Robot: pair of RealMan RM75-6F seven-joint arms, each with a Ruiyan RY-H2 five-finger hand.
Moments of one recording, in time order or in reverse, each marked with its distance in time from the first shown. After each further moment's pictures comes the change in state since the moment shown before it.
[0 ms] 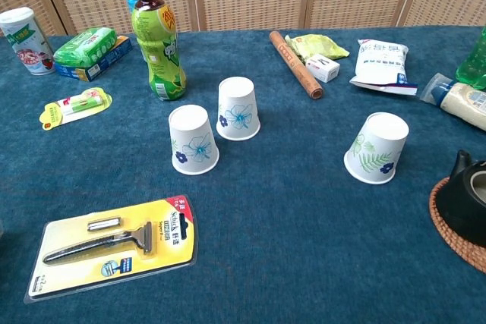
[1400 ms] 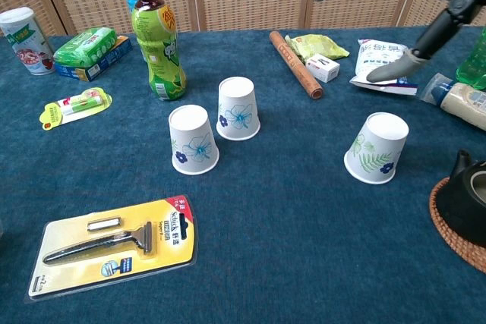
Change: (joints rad) left arm 0.190 0.156 -0.079 0.110 0.131 0.003 -0.291; right arm 0.468 -0.098 0.164 0.009 0.156 -0.510 -0.009
